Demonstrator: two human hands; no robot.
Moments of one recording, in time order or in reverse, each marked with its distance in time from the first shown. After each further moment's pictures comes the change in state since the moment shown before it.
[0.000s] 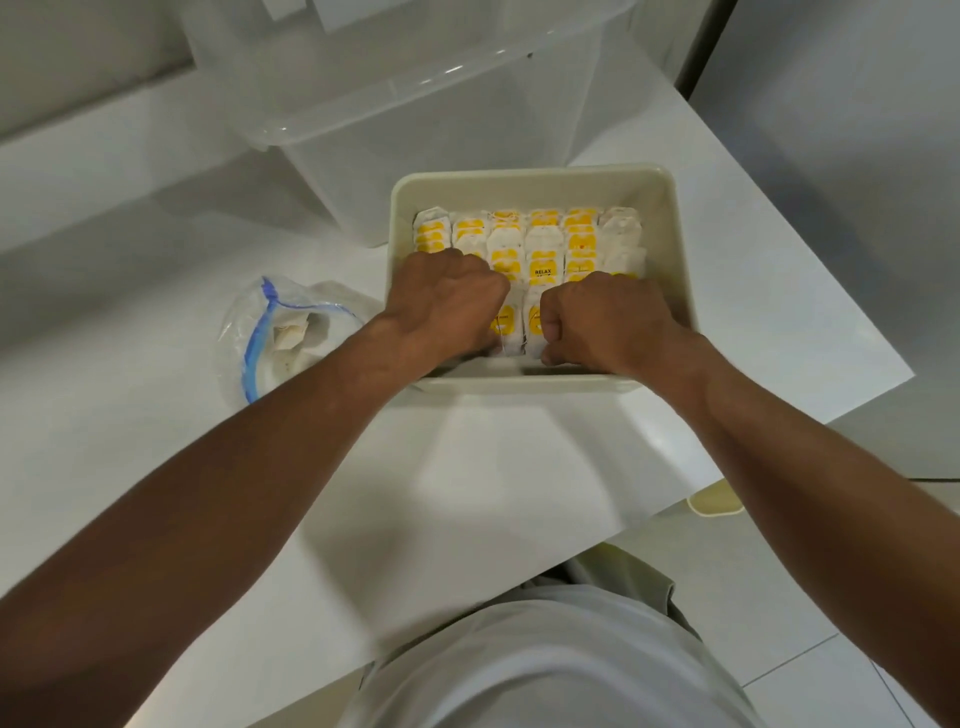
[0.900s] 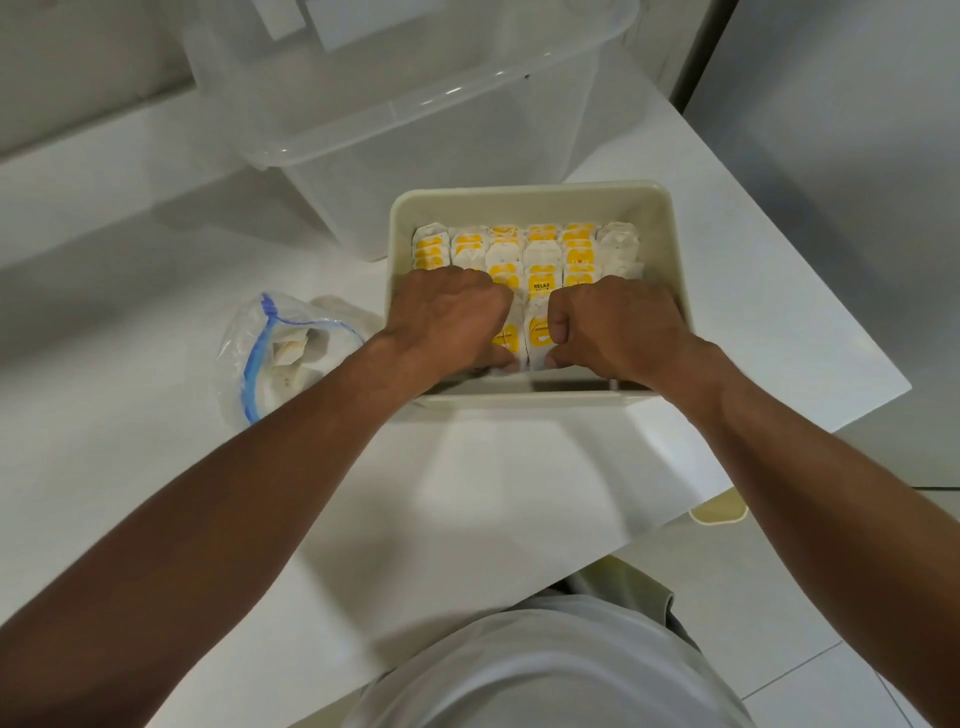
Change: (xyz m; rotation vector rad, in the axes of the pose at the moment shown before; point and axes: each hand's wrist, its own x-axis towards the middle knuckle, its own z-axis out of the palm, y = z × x) left_hand 0.002 0.003 0.002 -0.059 0.009 -0.047; right_hand 0.001 0.009 -0.007 0.106 -0.005 0.069
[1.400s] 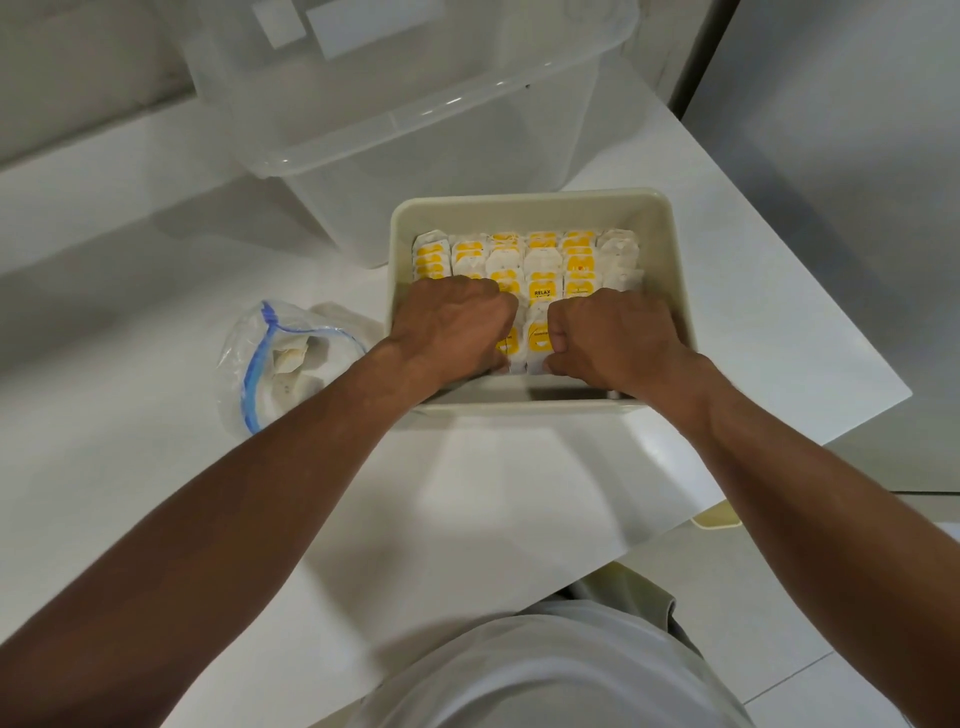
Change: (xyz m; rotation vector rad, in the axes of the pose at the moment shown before) left_hand 0.002 -0.002 0.000 -0.032 -0.013 0.049; right_hand 0.001 -0.004 0.006 -0.125 0.069 -0.033
